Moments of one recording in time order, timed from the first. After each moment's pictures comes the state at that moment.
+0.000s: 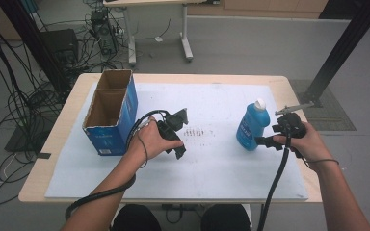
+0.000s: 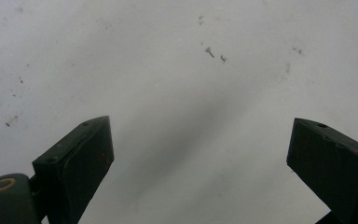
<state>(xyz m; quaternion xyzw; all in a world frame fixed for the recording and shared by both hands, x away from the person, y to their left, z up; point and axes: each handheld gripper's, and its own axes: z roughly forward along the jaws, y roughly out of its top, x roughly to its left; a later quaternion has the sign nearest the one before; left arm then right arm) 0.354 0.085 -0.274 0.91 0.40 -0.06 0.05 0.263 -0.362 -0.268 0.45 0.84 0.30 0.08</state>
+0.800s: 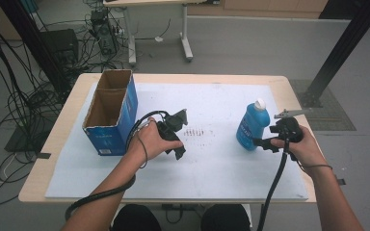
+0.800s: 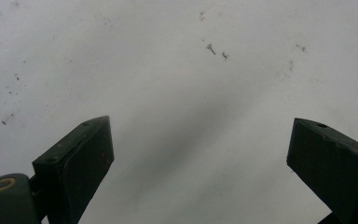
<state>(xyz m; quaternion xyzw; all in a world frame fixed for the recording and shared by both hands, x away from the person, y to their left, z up) 0.354 0.085 -0.277 0.91 0.40 -0.07 0.04 0.250 -0.368 -0.294 0.45 0.82 0.34 0.10</state>
